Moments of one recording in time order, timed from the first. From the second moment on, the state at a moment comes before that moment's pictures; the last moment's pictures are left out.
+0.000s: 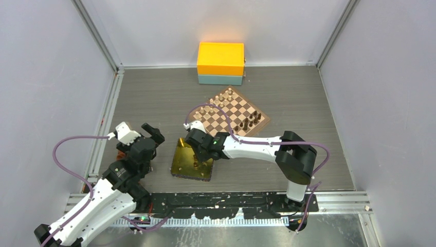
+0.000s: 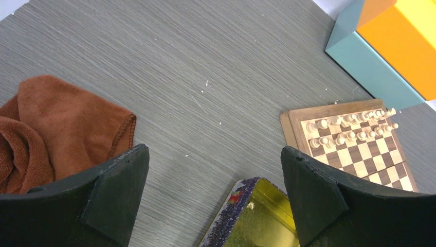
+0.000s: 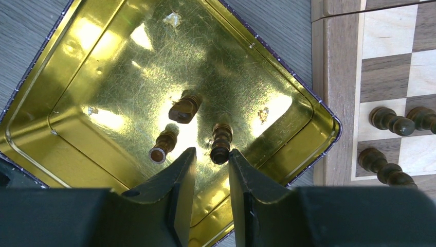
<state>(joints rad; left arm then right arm) -0.68 0.53 0.52 -0.54 -0.90 -0.92 1.15 1.79 1.24 -0.46 0.27 0.50</state>
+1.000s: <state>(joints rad) -0.68 0.55 0.52 -0.54 -0.90 -0.92 1.15 1.79 1.23 -0.46 0.27 0.50</state>
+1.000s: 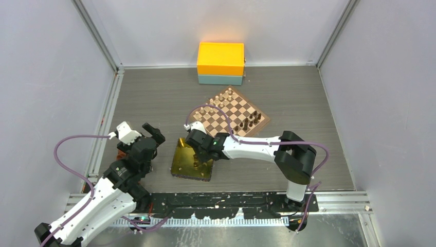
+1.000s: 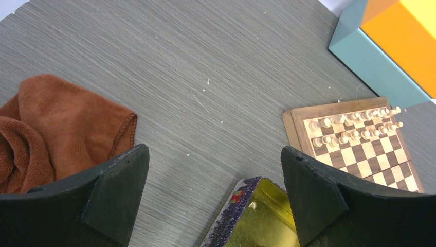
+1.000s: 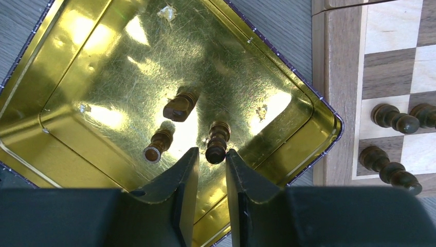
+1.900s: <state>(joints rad) -0.68 0.54 0.52 -0.54 -0.90 -0.92 1.15 1.80 1.23 -0.46 0.27 0.51</state>
